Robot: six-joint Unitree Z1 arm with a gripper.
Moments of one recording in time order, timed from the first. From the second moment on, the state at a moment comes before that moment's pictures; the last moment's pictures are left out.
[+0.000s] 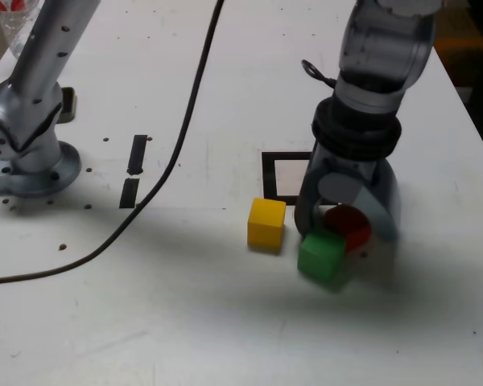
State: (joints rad) arm -0.27 2.21 -1.71 1.18 -0.09 0.05
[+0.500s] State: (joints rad) arm -0.27 2.24 -1.74 1.21 -0.13 0.05
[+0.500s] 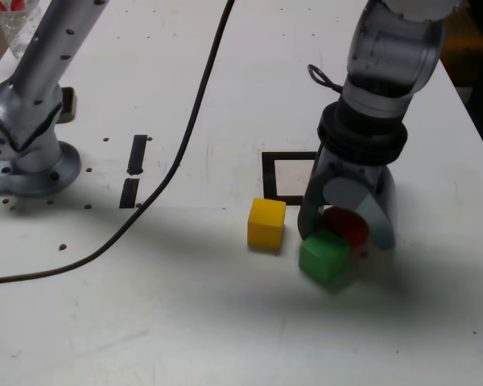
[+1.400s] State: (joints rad) arm -0.27 2.23 -1.75 1.20 -0.14 0.05
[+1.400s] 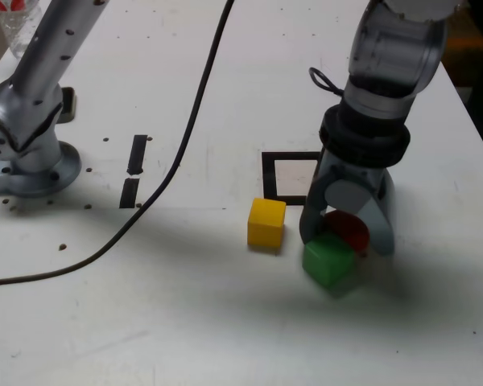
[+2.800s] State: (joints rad) arm -0.12 2.06 -1.60 1.30 -0.07 0.32
